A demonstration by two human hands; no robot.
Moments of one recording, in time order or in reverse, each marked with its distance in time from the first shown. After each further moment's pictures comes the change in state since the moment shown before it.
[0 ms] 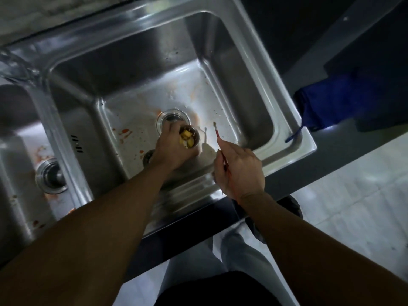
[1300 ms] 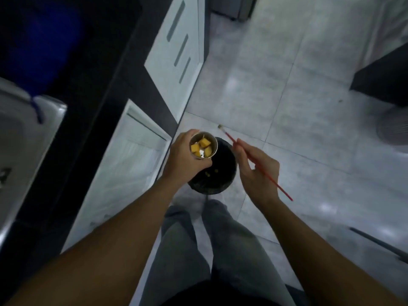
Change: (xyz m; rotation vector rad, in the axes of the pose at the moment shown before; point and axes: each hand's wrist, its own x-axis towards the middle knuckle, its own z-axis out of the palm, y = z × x) left_hand -0.201 0.254 0.328 0.053 -0.537 0.506; right_hand -0.360 0.245 -0.143 0.351 0.596 0.926
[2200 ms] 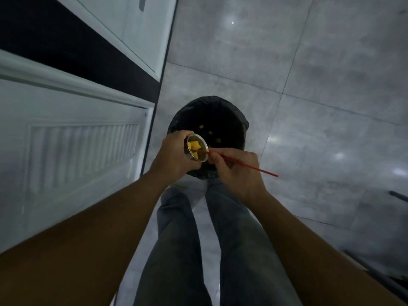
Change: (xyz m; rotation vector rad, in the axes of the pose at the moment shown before) left_hand 0.059 -0.150 0.126 0.242 -0.357 -0.169; right_hand -0.020 0.171 0.123 0.078 -0.349 0.266
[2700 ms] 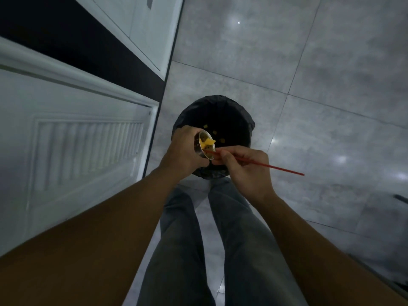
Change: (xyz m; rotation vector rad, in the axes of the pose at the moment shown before) left_hand 0.008 0.002 0.003 0.019 -0.017 0.042; right_hand -0.001 0.003 0.007 0.246 0.053 0.100
